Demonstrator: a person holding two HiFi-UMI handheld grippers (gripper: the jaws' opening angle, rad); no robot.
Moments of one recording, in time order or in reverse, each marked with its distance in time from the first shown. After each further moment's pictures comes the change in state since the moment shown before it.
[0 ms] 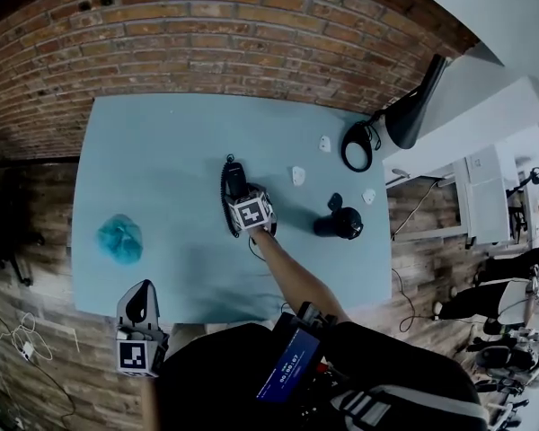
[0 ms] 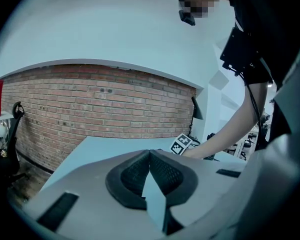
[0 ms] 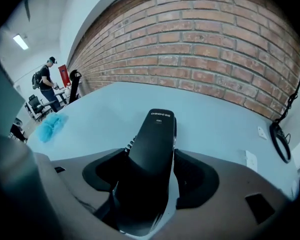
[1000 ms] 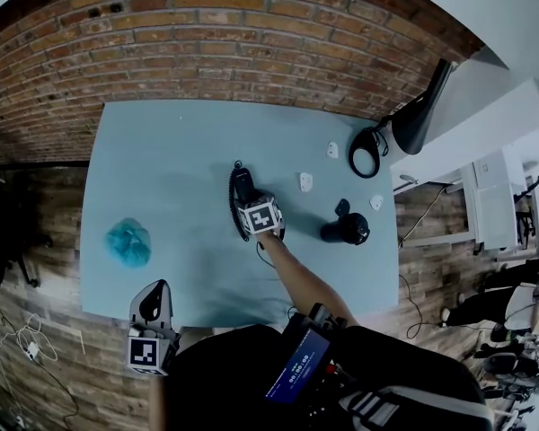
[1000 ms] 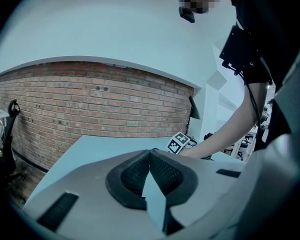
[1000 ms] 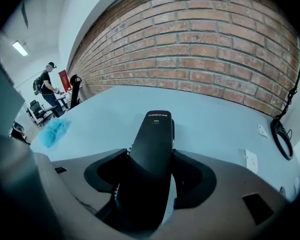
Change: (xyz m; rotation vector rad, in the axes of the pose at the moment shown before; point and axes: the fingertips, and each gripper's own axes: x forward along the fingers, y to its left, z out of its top) left arm 0.012 -0.014 -0.001 -0.008 0.012 -0.030; right arm -0.004 -0.001 0.003 0.034 -0.015 0.016
